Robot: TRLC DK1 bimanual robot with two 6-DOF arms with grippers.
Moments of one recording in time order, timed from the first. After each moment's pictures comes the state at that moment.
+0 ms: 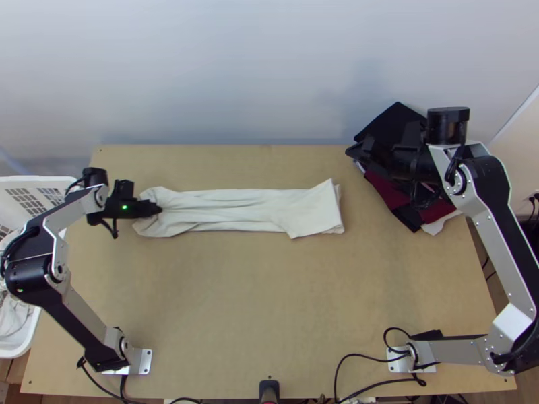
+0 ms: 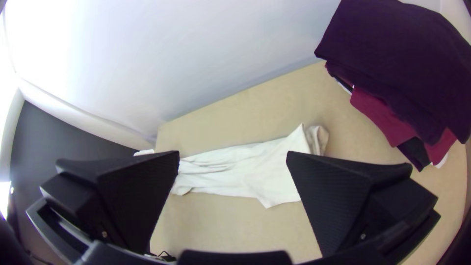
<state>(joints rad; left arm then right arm) 0.28 1.91 1.22 -0.48 0.58 0.20 0.23 1.45 1.64 -0.83 -0.38 0.62</state>
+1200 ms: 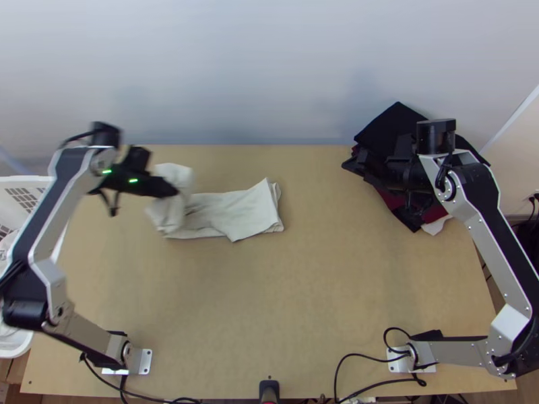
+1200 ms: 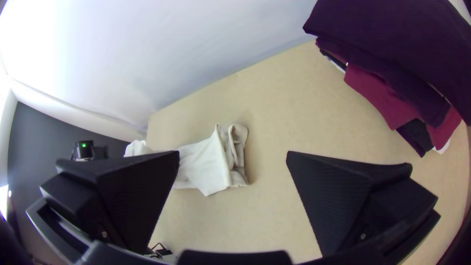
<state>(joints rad) -0.07 1.70 1.62 -1.03 0.51 0.14 0.24 1.44 1.53 -0.82 -0.38 0.62</state>
